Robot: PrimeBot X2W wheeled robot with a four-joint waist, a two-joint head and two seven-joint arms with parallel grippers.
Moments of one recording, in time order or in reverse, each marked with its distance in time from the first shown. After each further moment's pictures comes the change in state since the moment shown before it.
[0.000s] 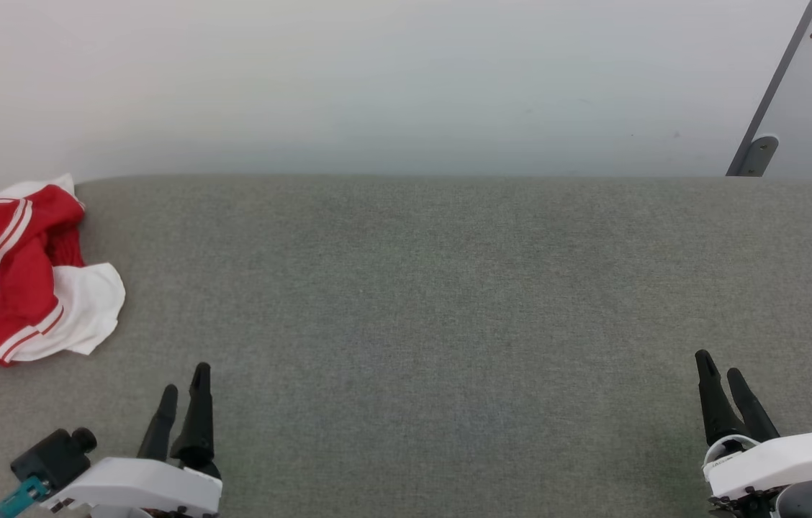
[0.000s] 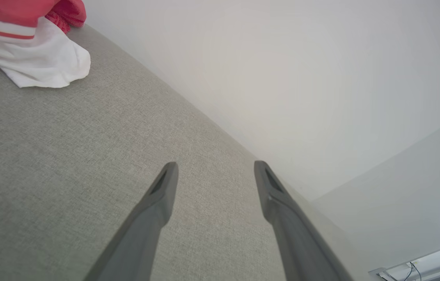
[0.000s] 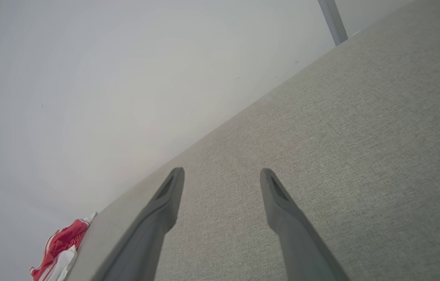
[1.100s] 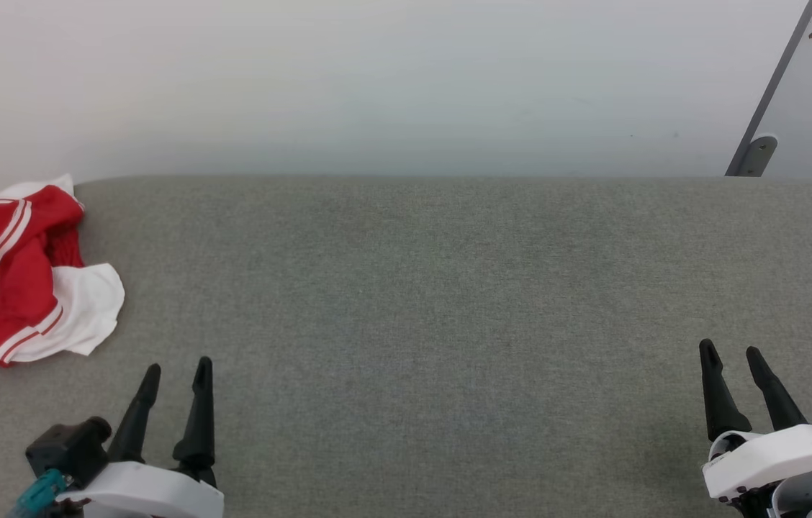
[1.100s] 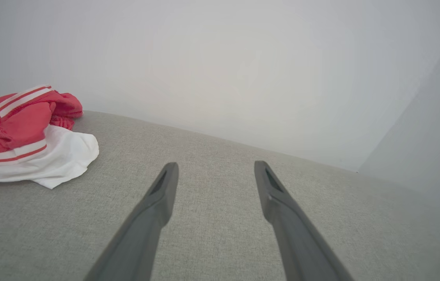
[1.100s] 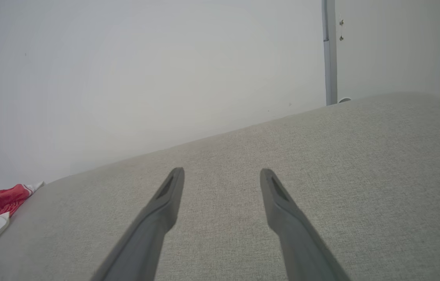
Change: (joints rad) left arm 0.000 0.033 0.010 -0.005 0.411 -0.062 -0.084; right arm -0.008 -0.020 -0.006 -0.030 -0.319 0.000 -0.052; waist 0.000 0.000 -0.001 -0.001
